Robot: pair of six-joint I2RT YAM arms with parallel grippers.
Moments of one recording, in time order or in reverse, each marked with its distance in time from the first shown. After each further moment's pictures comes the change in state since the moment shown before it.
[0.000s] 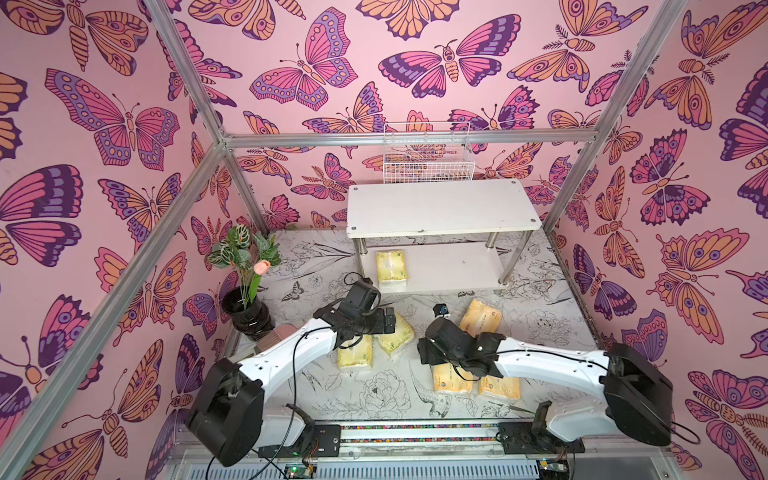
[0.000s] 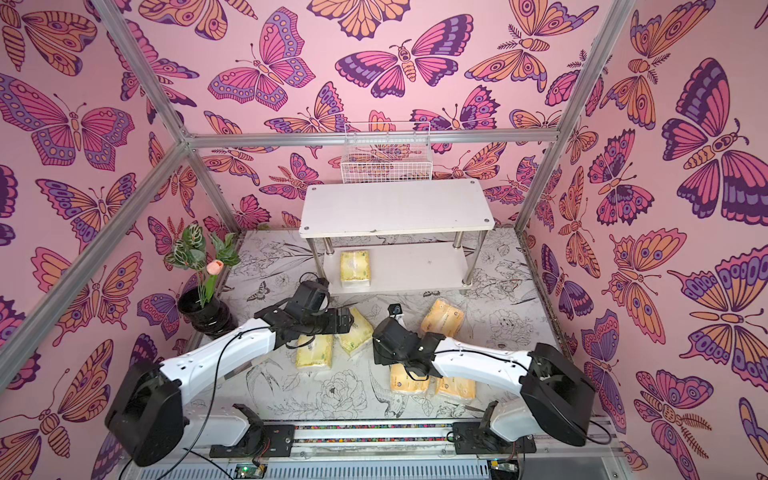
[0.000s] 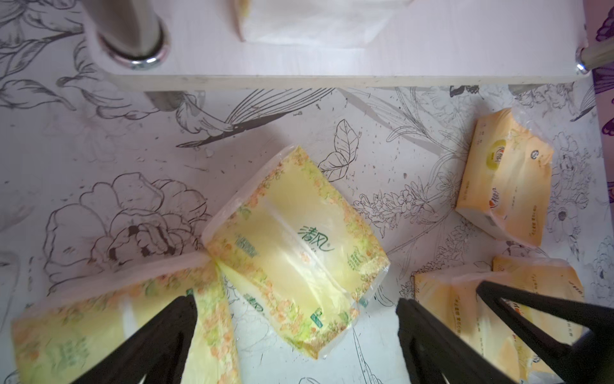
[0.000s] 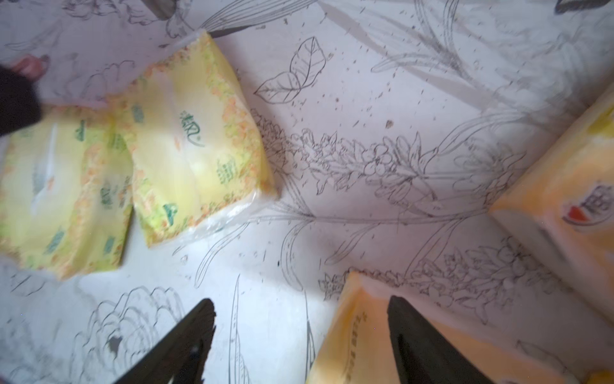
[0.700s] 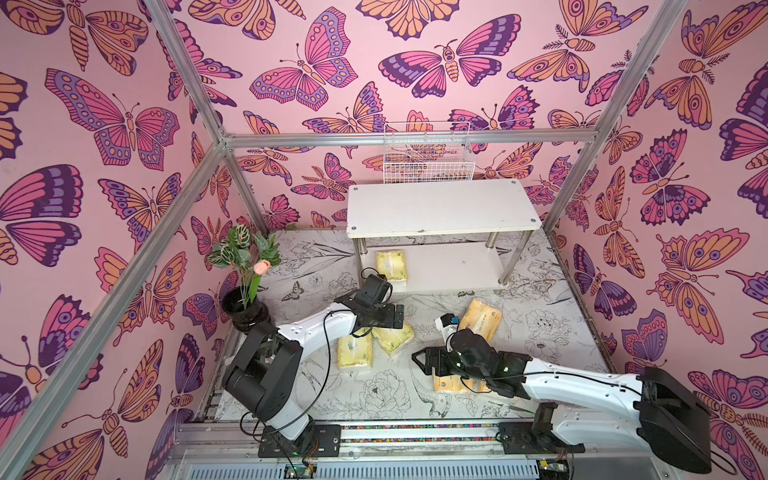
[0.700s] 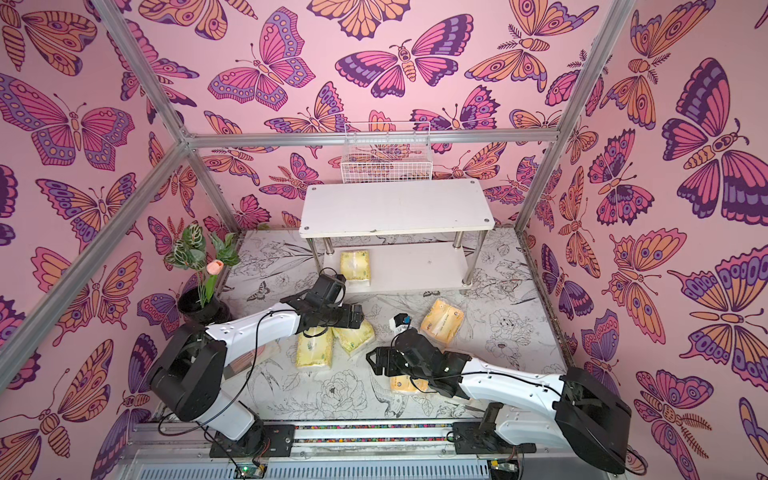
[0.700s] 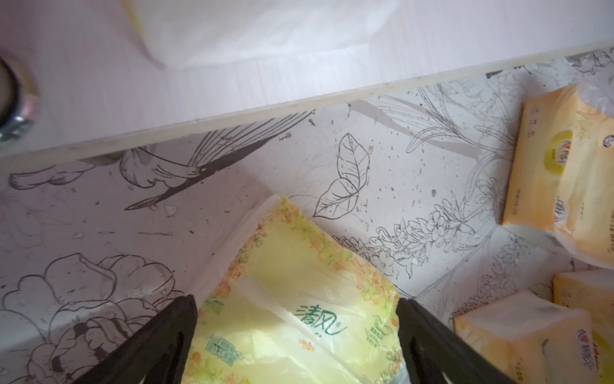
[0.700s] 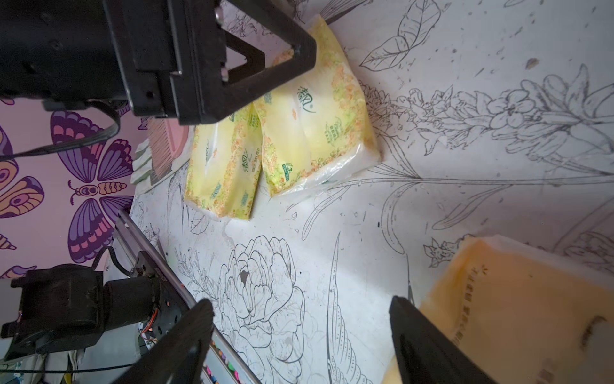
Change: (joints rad) left arm 0.006 0.212 0.078 0.088 -0.007 0.101; right arm 0.000 -0.168 -0.220 0.341 -0.239 0.105
